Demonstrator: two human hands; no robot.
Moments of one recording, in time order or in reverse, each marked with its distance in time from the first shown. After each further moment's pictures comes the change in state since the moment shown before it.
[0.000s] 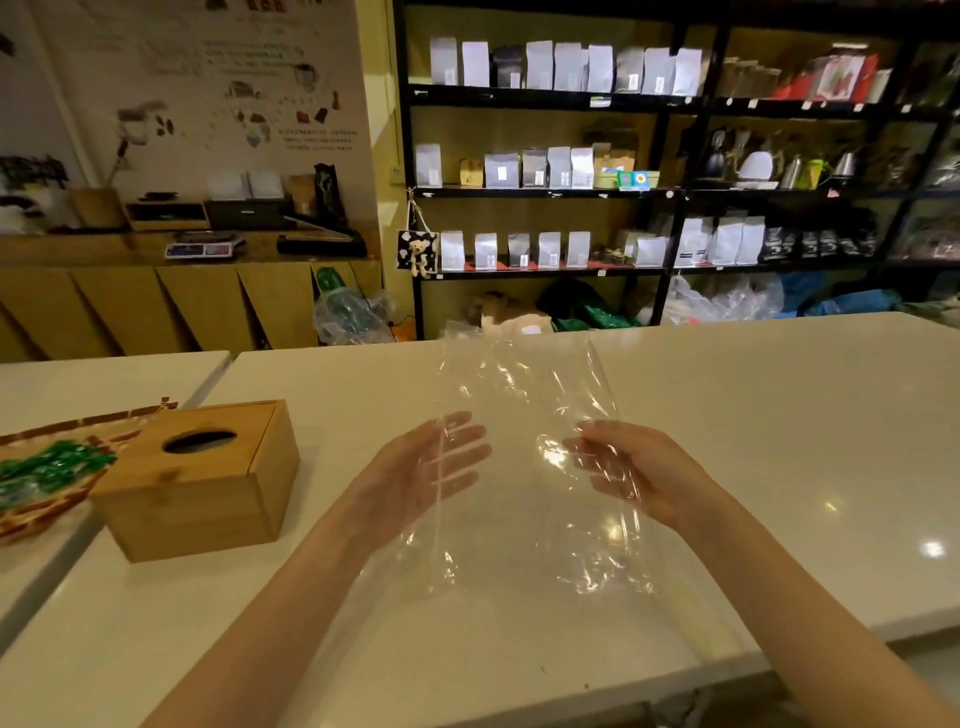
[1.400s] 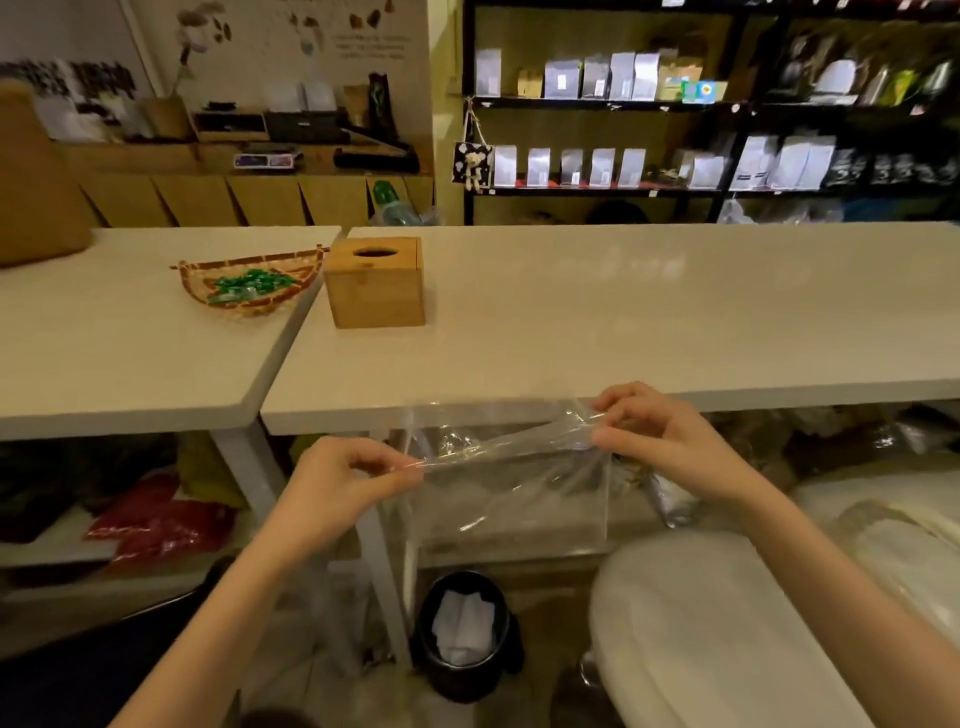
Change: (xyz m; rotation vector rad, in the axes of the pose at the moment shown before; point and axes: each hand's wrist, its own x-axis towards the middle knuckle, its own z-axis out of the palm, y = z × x) left_hand -0.328 -0.037 -0.014 0.949 0.404 0.146; right_hand -0.223 0.105 0.090 -0.683 -0.180 -0.343
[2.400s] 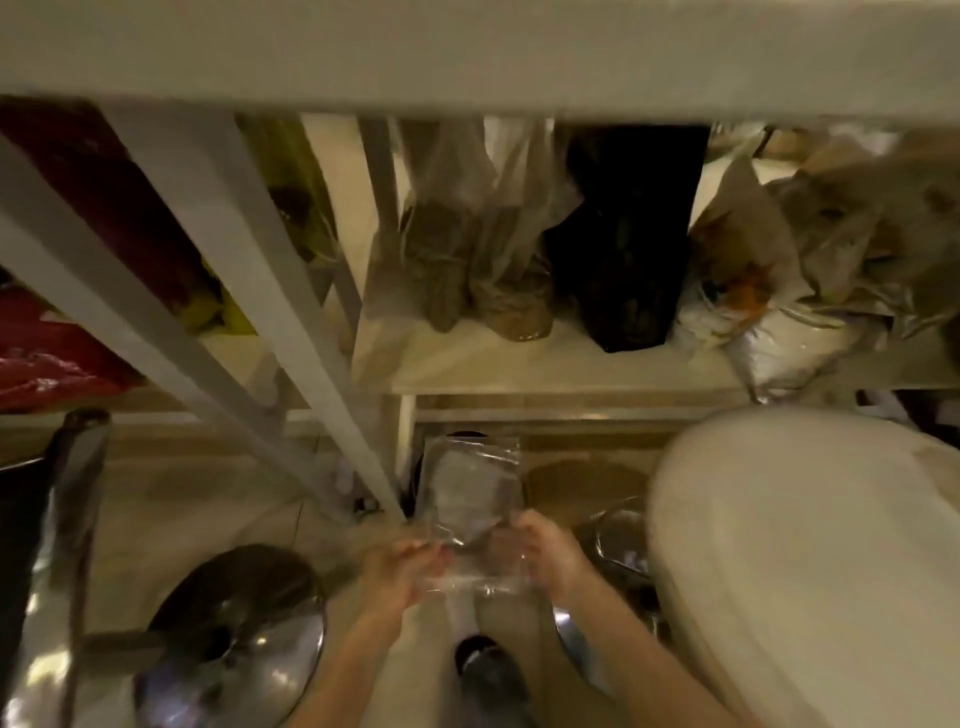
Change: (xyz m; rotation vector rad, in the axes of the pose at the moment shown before) left_hand -0.053 -0.338 0.258 -0.648 0.116 -1.040; right_hand -0.001 0.352 0.279 0.805 0.044 1.077
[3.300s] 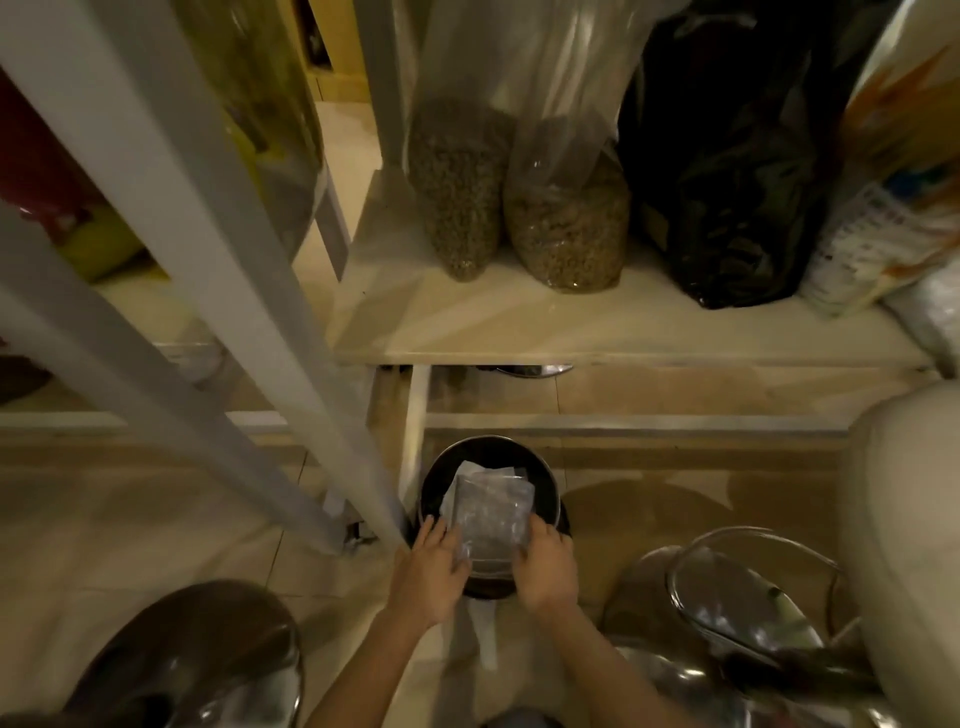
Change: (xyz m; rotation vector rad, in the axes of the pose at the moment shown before) left_hand 0.224 -0.094 0.010 1.341 -0.074 0.413; right_hand 0.231 0.093 0.001 -1.118 0.344 -0.458
